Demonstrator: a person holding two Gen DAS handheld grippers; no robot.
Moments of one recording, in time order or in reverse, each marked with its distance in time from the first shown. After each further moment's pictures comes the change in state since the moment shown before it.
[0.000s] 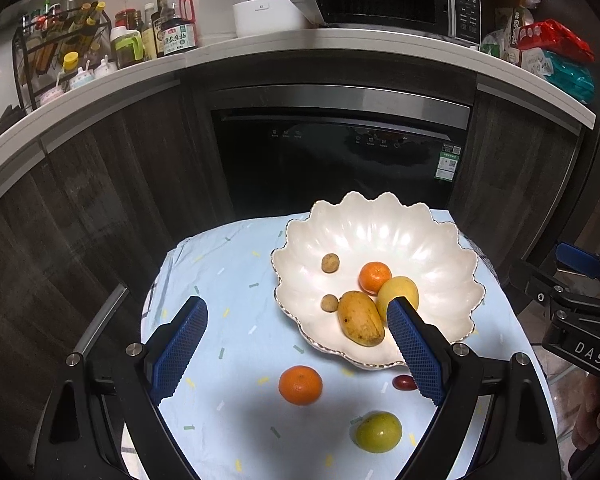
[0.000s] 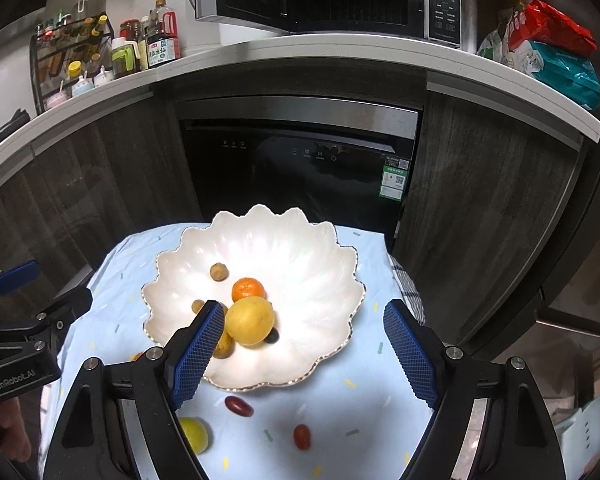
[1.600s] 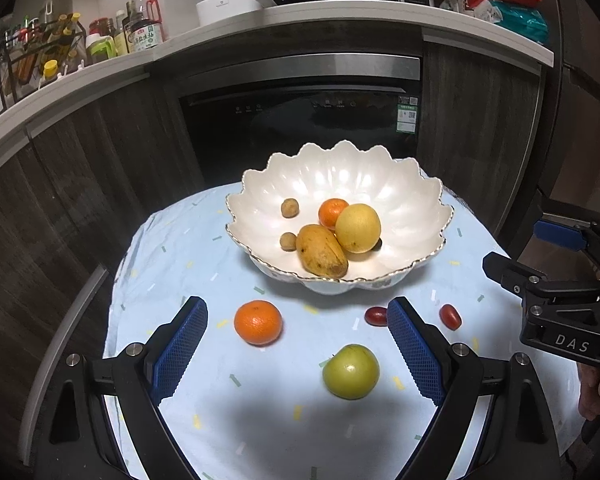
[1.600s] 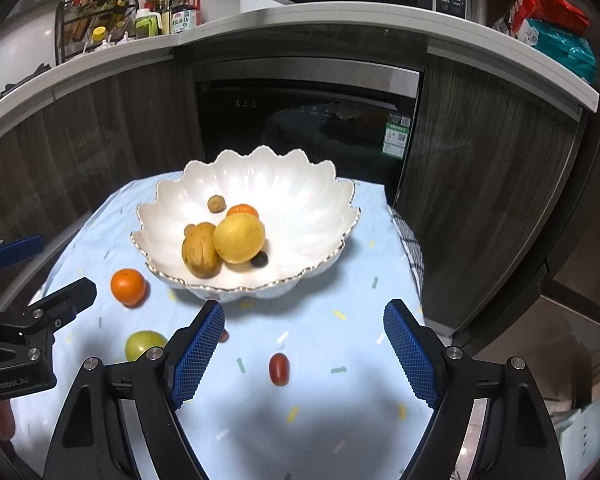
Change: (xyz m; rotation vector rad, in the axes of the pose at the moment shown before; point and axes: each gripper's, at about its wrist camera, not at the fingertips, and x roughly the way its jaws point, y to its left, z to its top) left arm -0.001 -0.045 -0.082 0.099 0.000 -0.038; right arm 0.006 -0.018 -0.084 -0.080 0.031 0.027
